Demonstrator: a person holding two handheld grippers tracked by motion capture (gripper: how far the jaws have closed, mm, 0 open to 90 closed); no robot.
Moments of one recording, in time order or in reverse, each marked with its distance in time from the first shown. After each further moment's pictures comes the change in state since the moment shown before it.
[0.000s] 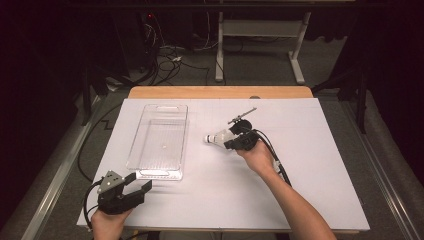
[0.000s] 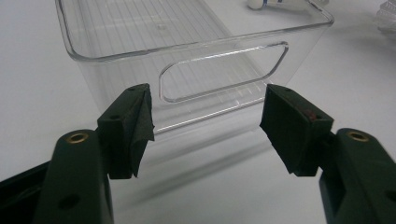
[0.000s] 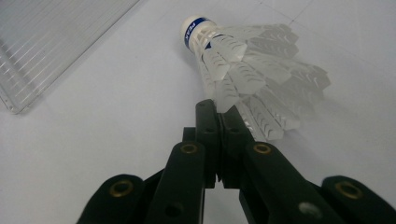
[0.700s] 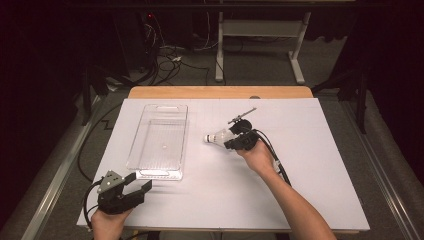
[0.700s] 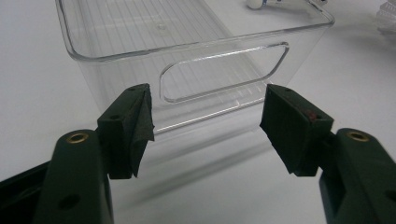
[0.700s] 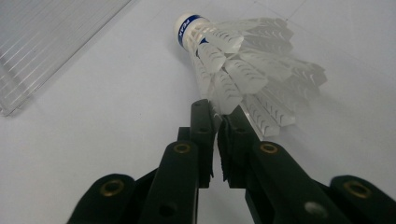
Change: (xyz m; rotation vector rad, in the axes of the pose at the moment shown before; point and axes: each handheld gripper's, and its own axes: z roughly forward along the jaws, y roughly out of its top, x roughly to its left) left arm 0.000 0.000 0.000 0.000 -0.001 -0.002; right arm -0.002 0.000 0.002 0.001 -0.016 0.000
